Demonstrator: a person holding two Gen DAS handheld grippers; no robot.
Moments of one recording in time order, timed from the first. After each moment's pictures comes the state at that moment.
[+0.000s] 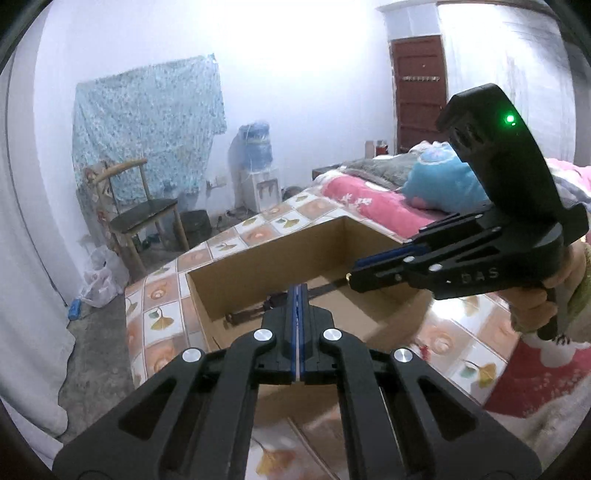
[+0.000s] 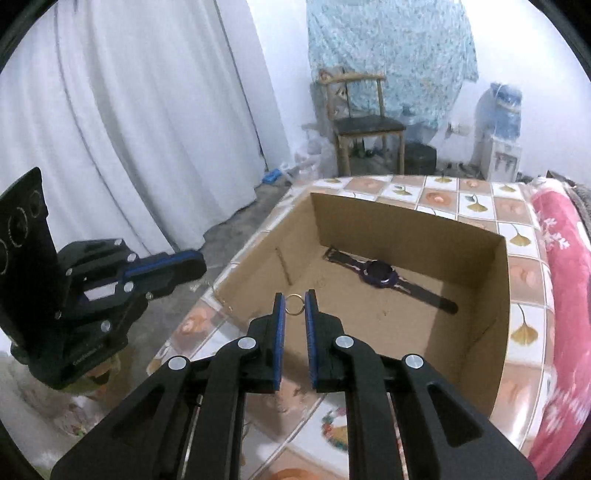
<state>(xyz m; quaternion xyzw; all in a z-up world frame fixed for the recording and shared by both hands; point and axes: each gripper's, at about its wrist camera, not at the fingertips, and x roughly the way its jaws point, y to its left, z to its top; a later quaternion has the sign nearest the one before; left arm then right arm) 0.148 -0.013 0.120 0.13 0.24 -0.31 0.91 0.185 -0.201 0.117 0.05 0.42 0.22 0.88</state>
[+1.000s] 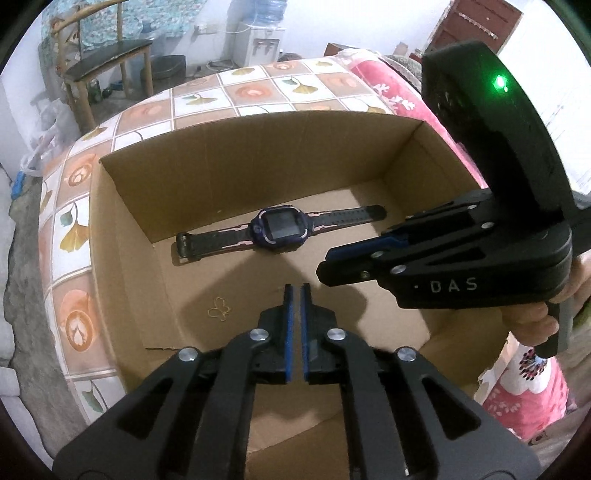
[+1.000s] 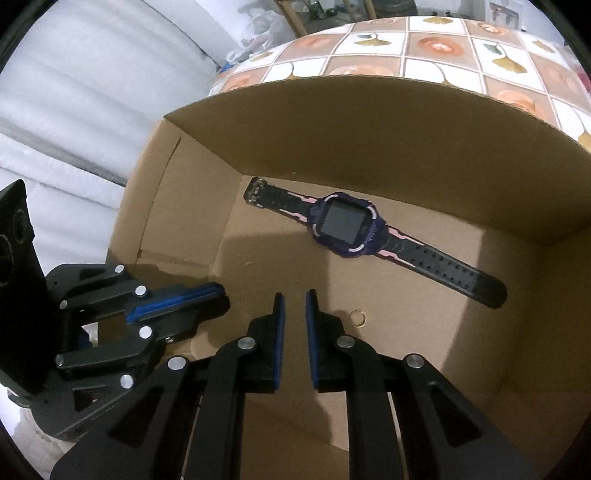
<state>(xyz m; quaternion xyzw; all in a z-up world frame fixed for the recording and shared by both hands) 0.308 -0.046 0.018 0.05 0.52 -0.32 0.79 0.336 -0.214 -0.007 0.13 0.64 0.17 0.73</state>
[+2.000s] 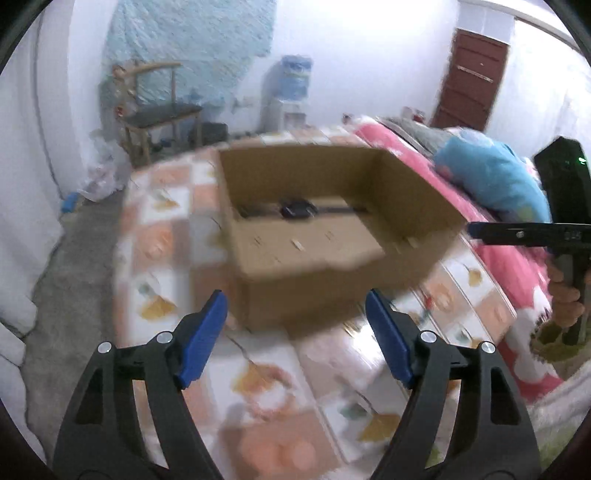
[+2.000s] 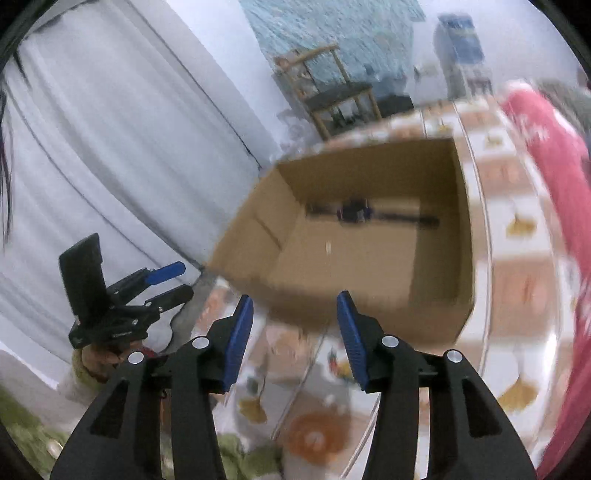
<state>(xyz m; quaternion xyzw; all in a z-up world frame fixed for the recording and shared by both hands) 0.129 0.033 0.055 0.03 0.38 -0.27 0.88 0.110 -0.255 0.069 0.21 0.46 0.19 0.84</state>
